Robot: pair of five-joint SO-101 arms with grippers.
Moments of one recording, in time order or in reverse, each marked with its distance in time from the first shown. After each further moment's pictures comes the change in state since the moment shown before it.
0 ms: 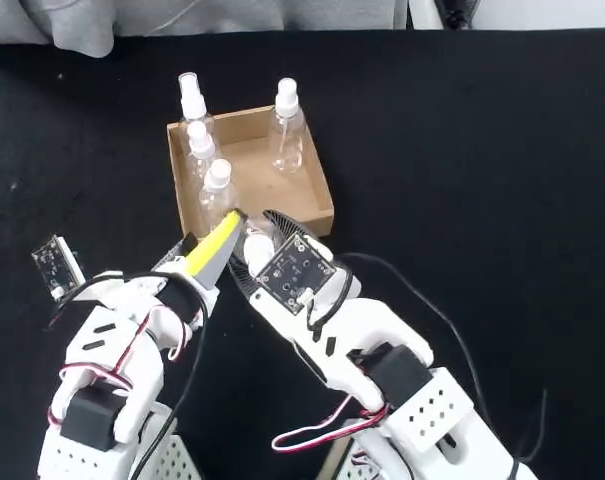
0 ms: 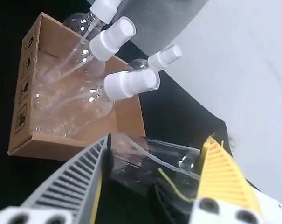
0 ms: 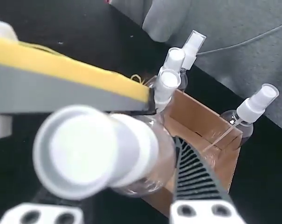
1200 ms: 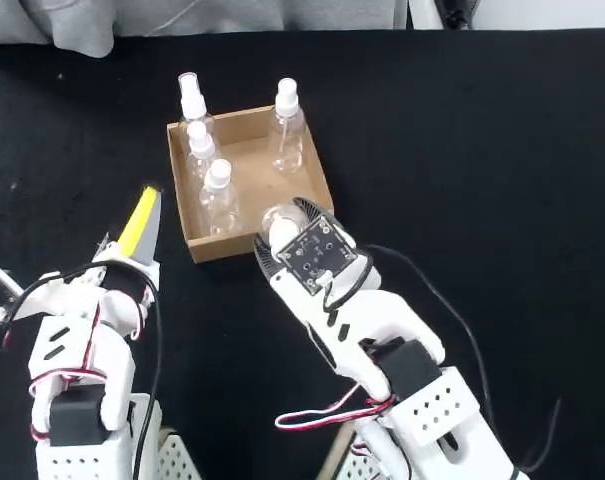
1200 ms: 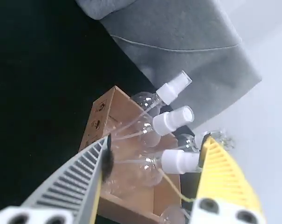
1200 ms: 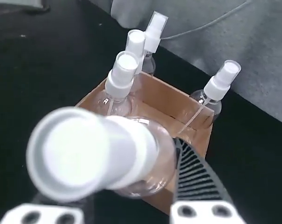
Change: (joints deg) left arm -20.4 0.0 -0.9 0.0 0.0; right arm 7.2 0.0 0.0 1.5 -0.1
